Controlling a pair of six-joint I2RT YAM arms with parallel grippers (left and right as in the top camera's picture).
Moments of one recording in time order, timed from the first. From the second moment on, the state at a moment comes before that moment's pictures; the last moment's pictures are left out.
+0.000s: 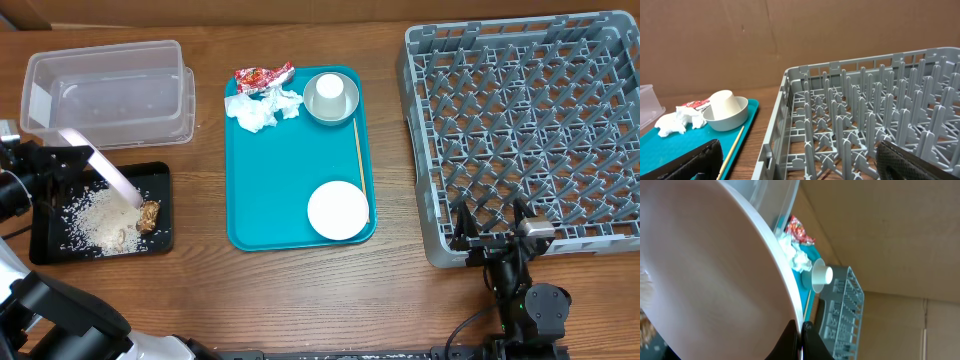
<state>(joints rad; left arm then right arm) 0.86 1.71 1.51 -1.21 1.06 0.00 0.01 0.01 0.02 -0.03 -0.09 0.14</state>
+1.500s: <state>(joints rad) 0.86 1.71 1.51 -1.38 1.20 0.32 0.01 0.01 0.02 -0.03 -0.09 0.14</state>
